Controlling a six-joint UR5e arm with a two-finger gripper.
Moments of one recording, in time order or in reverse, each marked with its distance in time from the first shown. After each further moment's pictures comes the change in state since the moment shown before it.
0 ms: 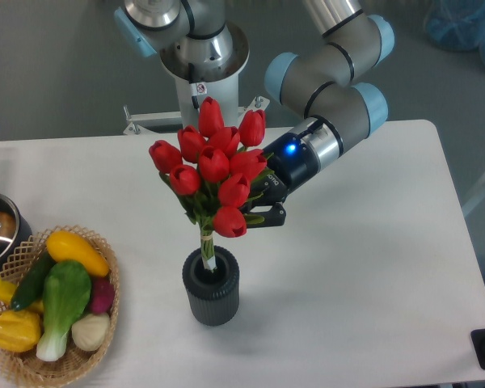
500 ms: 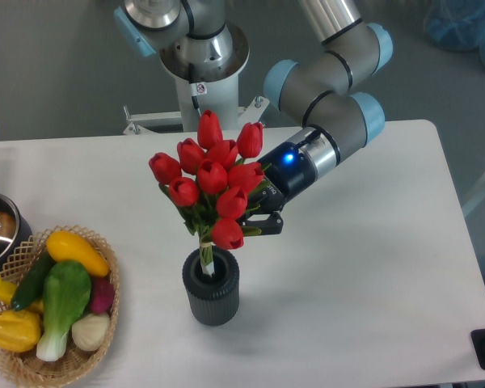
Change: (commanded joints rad) arm -0.006 -0.026 -0.003 0.002 0.006 0.015
